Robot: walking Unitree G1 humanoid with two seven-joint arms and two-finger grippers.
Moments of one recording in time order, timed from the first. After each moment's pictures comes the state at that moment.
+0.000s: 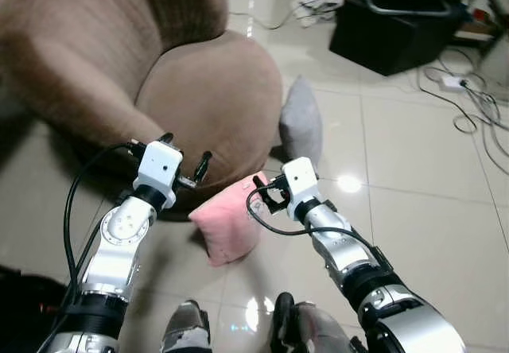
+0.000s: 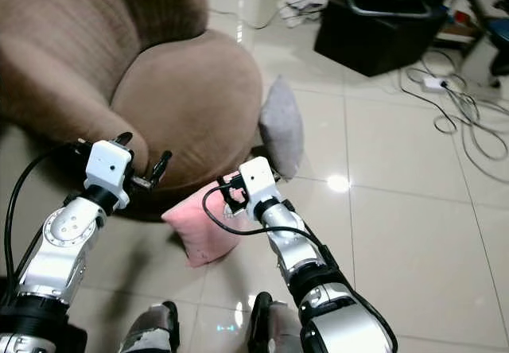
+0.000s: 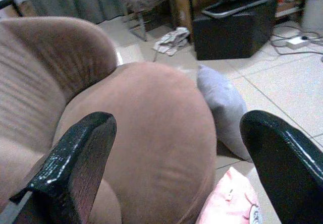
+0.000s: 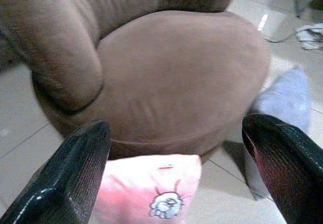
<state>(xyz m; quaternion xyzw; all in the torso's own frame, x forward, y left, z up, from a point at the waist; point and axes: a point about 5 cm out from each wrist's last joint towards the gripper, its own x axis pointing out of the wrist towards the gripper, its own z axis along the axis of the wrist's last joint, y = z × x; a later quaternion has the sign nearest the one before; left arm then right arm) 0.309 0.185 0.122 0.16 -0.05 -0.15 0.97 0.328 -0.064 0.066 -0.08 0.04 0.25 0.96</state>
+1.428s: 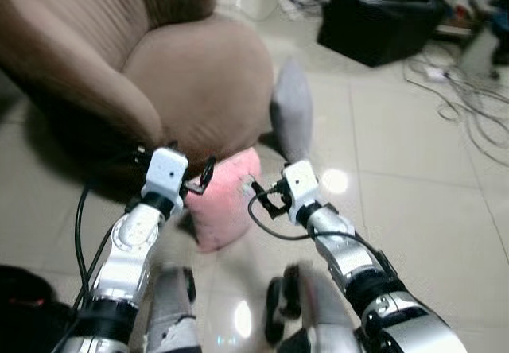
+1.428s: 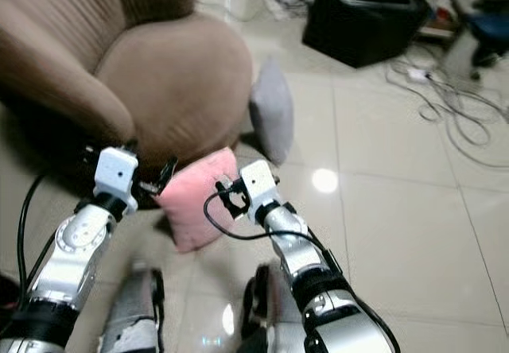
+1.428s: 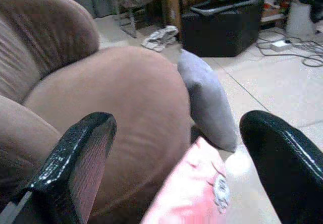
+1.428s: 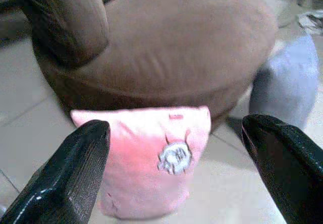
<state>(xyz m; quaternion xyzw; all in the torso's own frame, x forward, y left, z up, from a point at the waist) 0.306 0.175 0.110 0.14 -0.04 -0.14 0.98 0.323 -0.069 0.062 -0.08 0.05 0.27 0.96</state>
